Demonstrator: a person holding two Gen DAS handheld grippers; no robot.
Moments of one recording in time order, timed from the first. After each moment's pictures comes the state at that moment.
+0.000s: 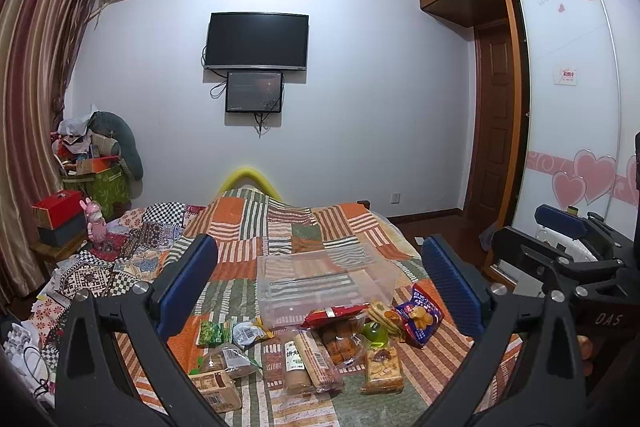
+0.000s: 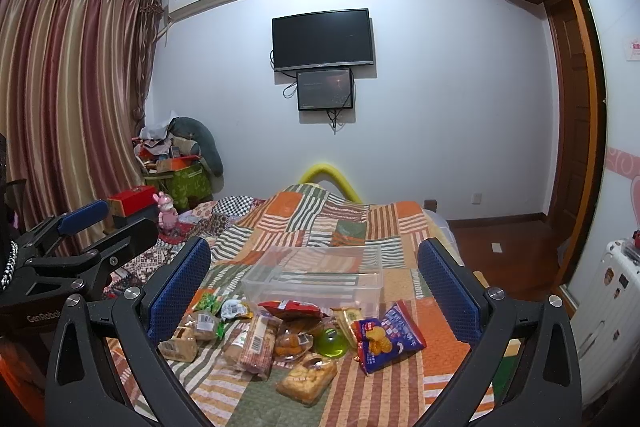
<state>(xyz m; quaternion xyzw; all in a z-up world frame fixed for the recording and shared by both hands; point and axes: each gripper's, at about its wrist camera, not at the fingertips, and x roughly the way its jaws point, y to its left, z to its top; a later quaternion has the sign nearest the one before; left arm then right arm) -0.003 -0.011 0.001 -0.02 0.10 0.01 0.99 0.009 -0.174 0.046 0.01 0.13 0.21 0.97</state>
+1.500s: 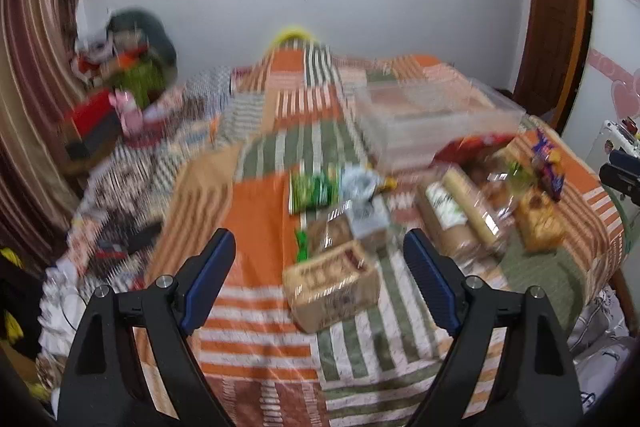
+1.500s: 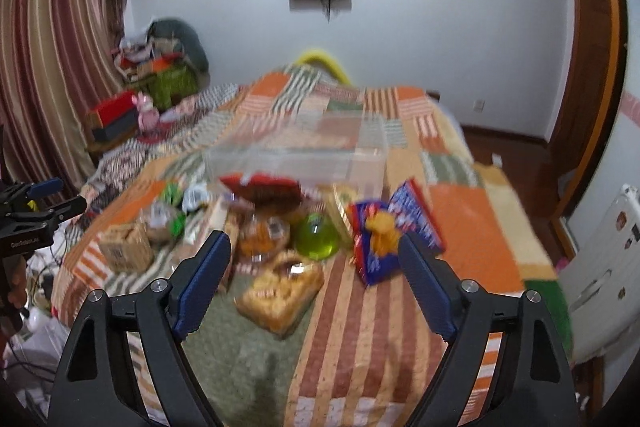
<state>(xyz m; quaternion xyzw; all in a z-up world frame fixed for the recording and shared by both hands) 0.055 0.126 -0.151 -0.02 0.36 0.07 0.93 0.069 -0.161 -0.064 -0.03 0.34 0.21 0.92</state>
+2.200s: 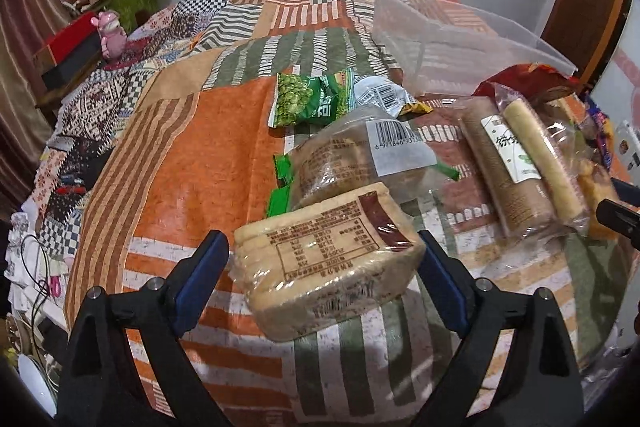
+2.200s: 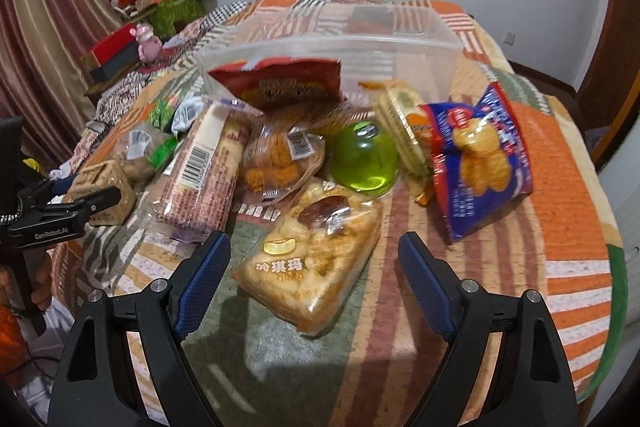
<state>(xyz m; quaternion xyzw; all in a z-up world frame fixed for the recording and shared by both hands) 0.109 0.133 -0.240 -0.06 0.45 0.07 0.89 0.108 -0.122 -0.127 -0.05 0.47 0.23 0.85</state>
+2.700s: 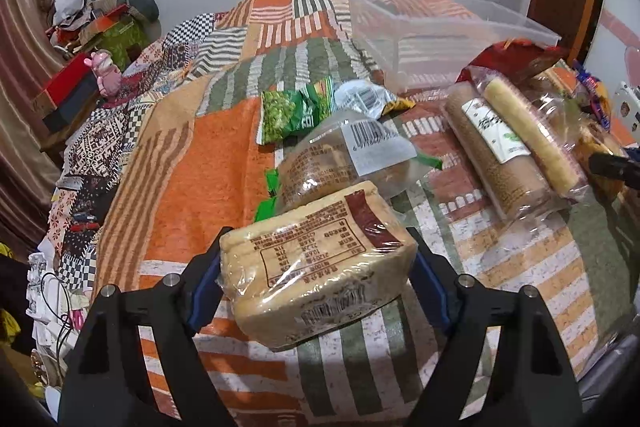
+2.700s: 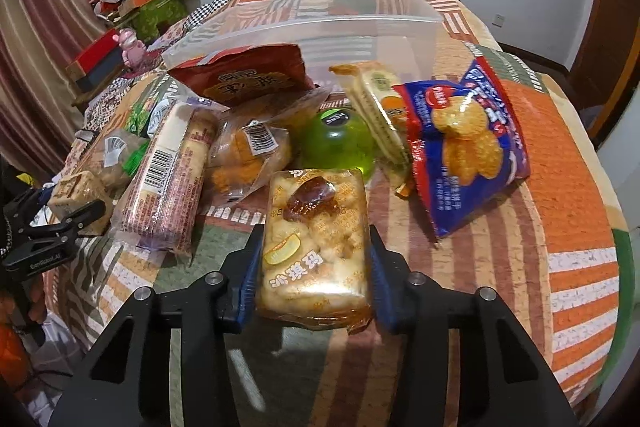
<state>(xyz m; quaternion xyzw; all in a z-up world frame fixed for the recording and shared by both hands) 0.102 0.118 -0.231 0.00 0.43 0.06 0.90 0.112 -0.143 -0.130 -0.03 0.48 0.21 0.85</state>
